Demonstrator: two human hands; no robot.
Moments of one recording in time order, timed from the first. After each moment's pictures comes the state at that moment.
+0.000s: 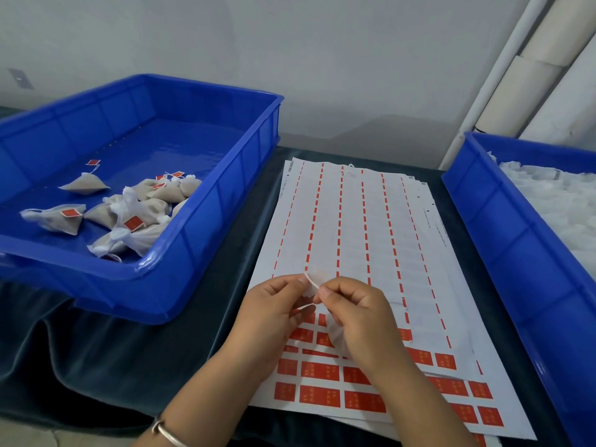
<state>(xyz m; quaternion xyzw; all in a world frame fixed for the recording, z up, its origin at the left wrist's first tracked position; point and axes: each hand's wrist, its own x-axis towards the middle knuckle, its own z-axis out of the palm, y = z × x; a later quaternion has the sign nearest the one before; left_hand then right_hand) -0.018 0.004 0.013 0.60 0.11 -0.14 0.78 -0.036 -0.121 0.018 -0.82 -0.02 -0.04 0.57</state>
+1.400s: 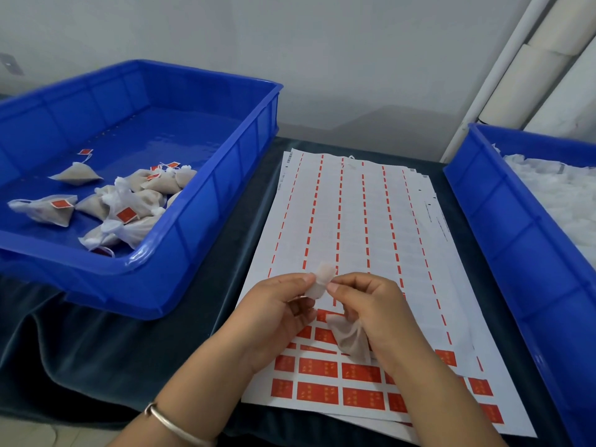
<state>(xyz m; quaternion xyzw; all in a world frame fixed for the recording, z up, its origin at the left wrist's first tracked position) -0.009 0.008 0.012 0.52 0.12 -0.25 0.81 -0.025 -0.135 0.024 -0.80 0.13 0.02 0.59</state>
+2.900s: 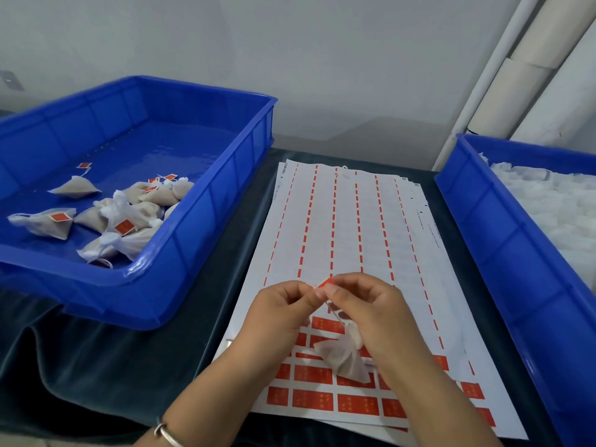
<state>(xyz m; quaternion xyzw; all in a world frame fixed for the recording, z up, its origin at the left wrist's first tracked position) -0.022 -0.005 0.022 0.74 0.02 -0.14 0.65 -0.039 -0.136 0.041 -0.81 0.09 -0.02 0.58</state>
